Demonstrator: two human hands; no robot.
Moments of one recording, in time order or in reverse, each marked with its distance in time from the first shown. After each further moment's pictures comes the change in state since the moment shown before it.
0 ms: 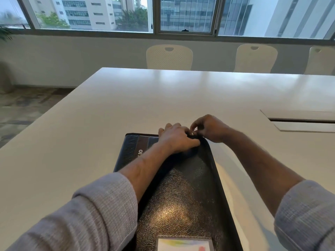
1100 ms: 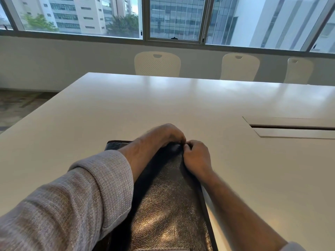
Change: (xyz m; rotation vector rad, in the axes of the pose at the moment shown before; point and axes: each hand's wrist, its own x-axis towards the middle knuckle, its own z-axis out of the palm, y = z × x) left_hand 0.037 0.047 -0.023 -0.307 -0.351 -0.345; right_hand -0.052 -0.007 0.058 0.186 0.465 0.360
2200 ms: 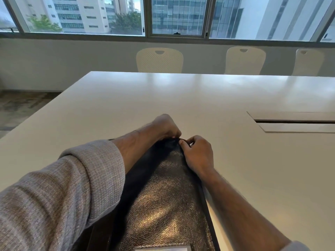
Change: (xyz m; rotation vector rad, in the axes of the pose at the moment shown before) left_hand 0.011 -0.007 -0.008 0.053 0.300 0.082; right_hand 0.001 0.005 0.006 0.028 0.116 0.002
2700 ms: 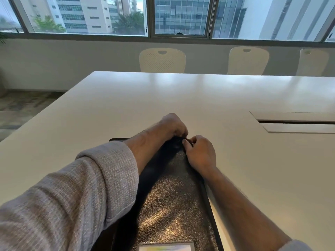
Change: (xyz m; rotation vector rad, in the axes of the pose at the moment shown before) left_hand -0.009 0.008 0.002 -0.080 -0.001 0.008; right_hand 0.002 0.002 0.003 -0.062 -0.043 -0.023
